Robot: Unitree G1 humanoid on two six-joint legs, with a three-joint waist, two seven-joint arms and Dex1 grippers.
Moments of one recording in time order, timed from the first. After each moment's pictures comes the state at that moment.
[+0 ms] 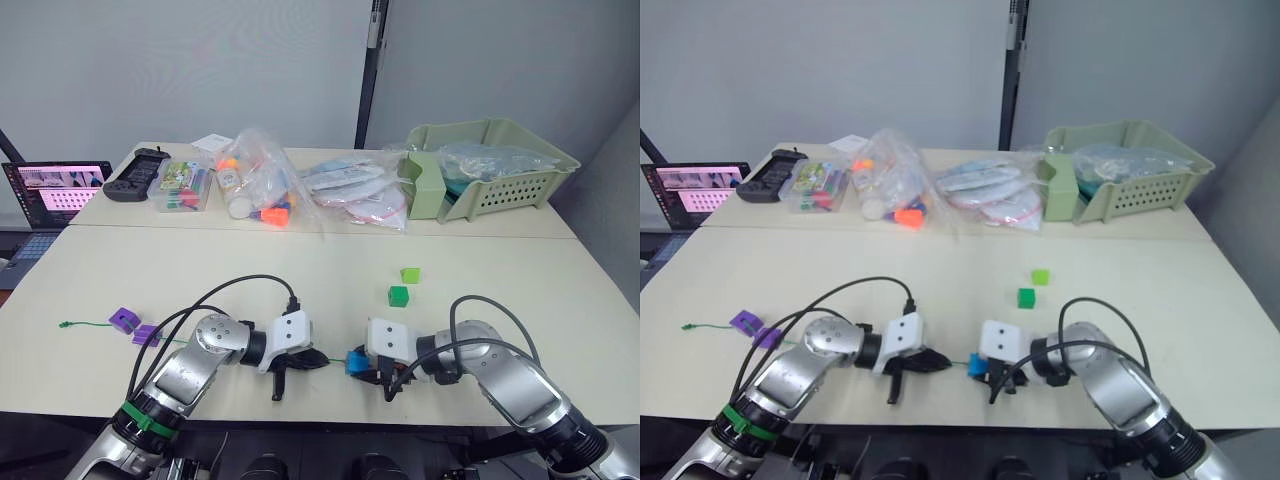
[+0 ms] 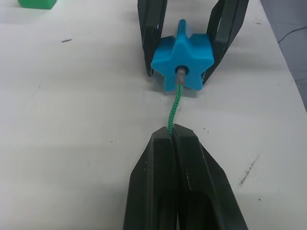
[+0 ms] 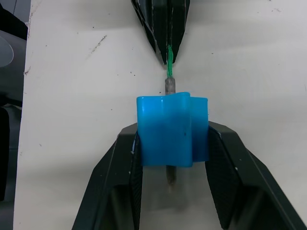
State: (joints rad) left arm -0.37 0.56 -0.37 -0.11 -0.14 0.33 -1.12; right arm -0.34 -0.70 0.42 -0.38 0.05 0.58 1.02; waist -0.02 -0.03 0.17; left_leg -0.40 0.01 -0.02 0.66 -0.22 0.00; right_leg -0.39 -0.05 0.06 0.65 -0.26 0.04
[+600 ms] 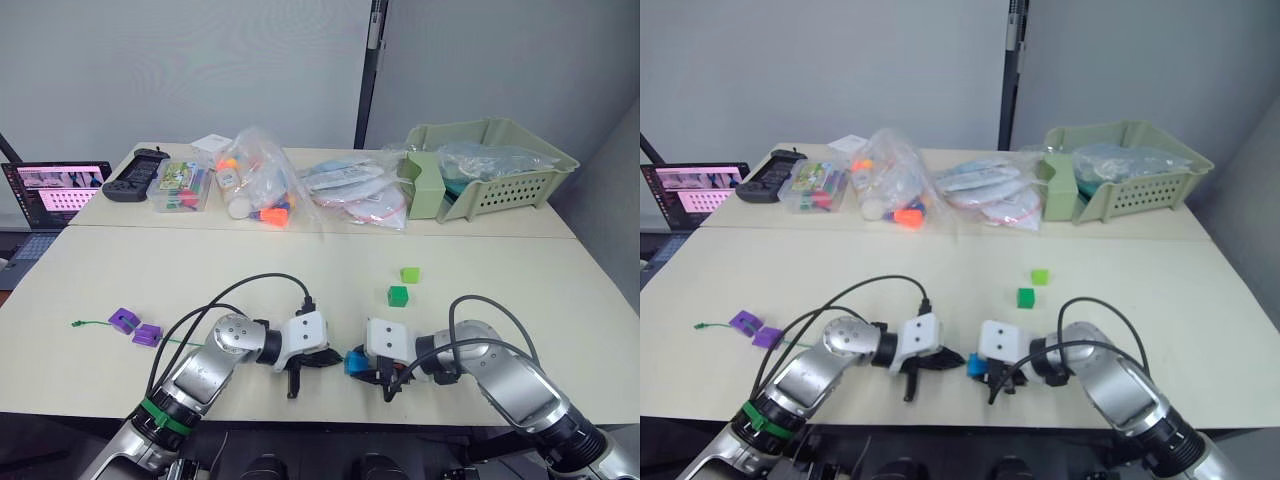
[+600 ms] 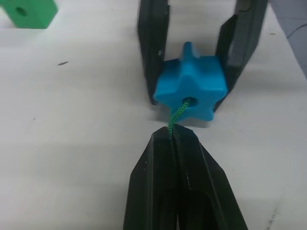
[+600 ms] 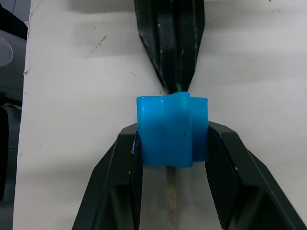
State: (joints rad) left arm -0.40 0.51 -0.41 -0.11 -0.08 0.34 -1.06; right arm -0.34 -0.70 0.42 -0.38 0.05 0.57 1.02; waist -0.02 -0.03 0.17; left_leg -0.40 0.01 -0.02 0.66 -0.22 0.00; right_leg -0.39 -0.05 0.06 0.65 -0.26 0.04
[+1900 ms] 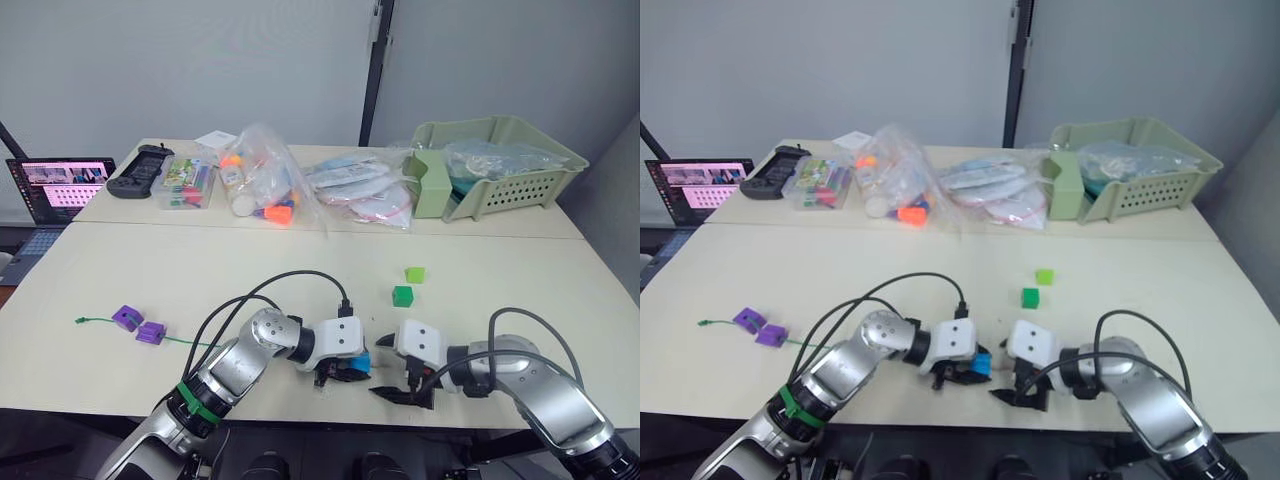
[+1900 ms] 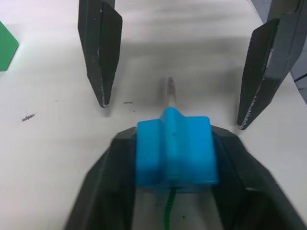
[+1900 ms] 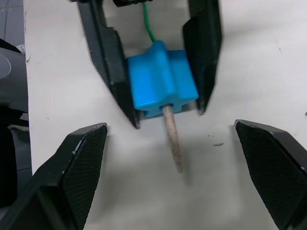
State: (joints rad) left arm -0.52 0.41 -0.55 -0.09 -0.01 0.39 -1.07; right arm -0.17 -0.77 0.25 -0.45 0.18 0.57 0.96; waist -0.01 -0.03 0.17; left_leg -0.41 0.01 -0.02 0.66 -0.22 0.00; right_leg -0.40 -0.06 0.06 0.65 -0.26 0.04
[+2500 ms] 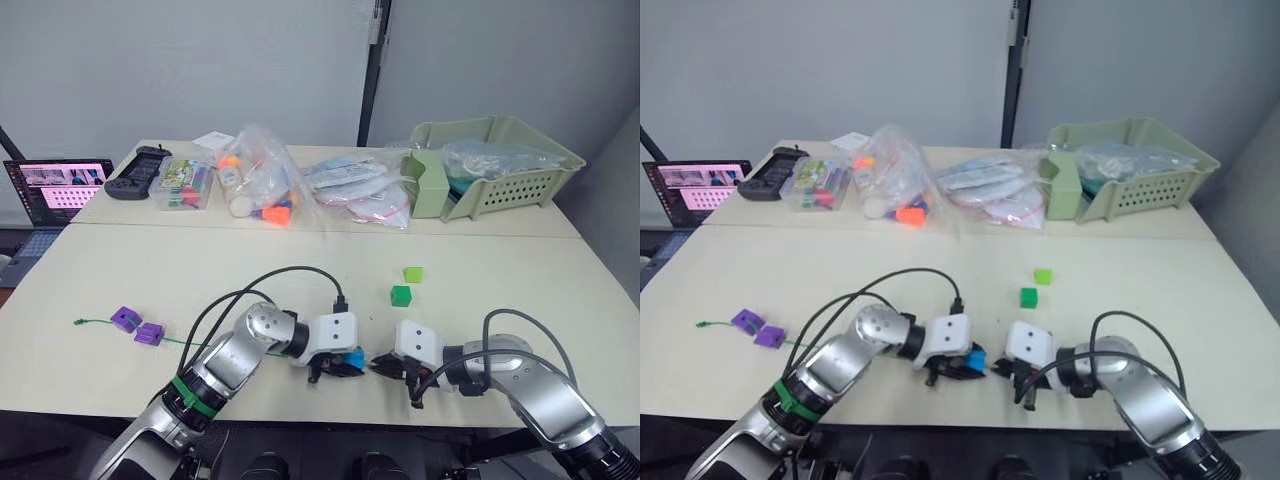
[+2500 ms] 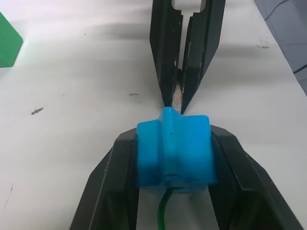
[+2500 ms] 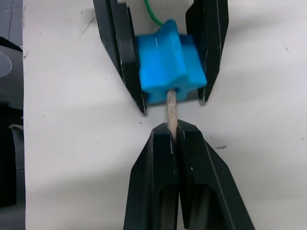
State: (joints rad) left arm -0.54 0.43 -0.53 -0.07 -0.01 0.38 -1.12; right arm -0.20 -0.77 0.28 -0.39 0.17 0.50 0.97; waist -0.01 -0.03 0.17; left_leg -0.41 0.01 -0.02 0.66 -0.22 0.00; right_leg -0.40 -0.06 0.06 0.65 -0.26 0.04
